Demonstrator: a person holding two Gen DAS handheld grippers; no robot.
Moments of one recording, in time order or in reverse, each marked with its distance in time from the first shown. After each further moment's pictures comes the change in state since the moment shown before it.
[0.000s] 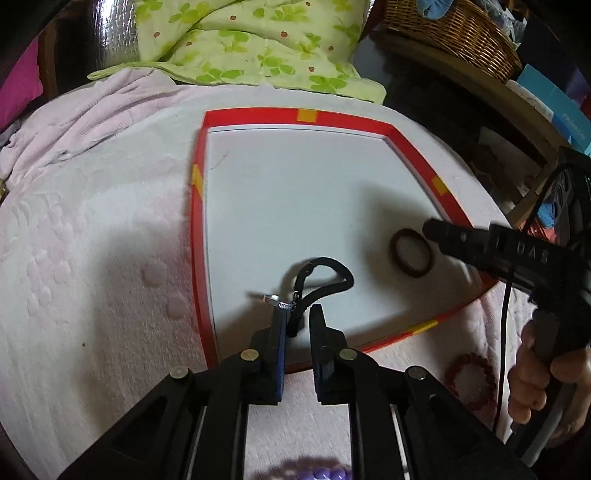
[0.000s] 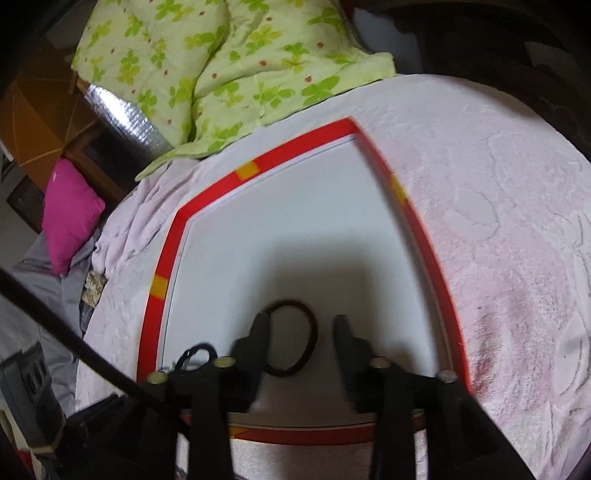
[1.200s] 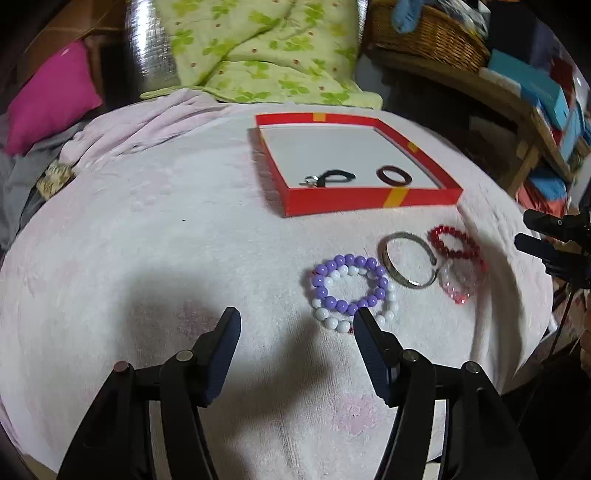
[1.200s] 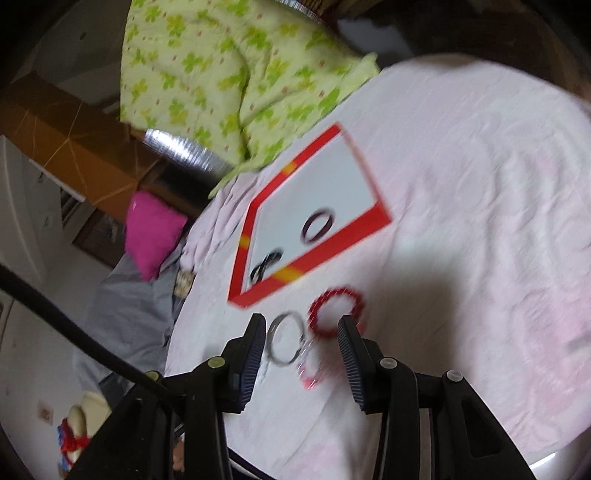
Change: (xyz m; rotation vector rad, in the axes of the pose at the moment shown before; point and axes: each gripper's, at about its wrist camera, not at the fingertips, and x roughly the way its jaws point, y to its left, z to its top) left arm -0.100 0.000 -0.134 0.076 -0.113 0.135; right arm -0.138 -0.052 -0.118 0.128 -0.001 0.345
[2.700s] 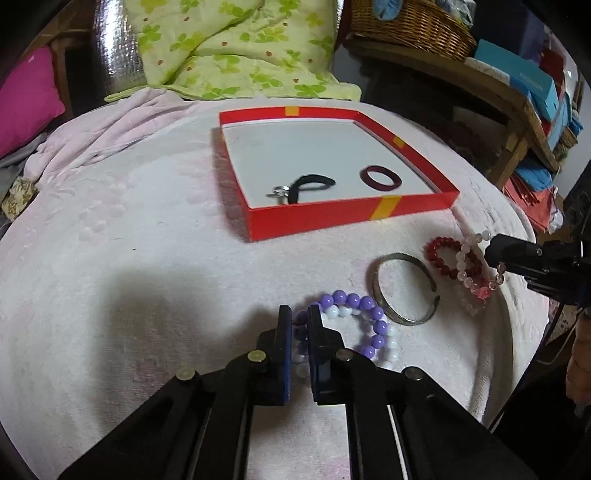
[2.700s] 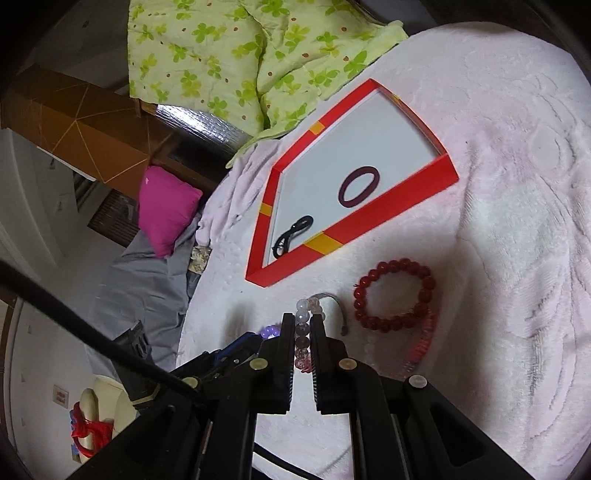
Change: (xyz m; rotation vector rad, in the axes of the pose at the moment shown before) left arm 0.036 -0.004 0.029 0.027 0.013 -0.091; right arm 0.056 0.016 -0.006 -0.010 0.062 0.067
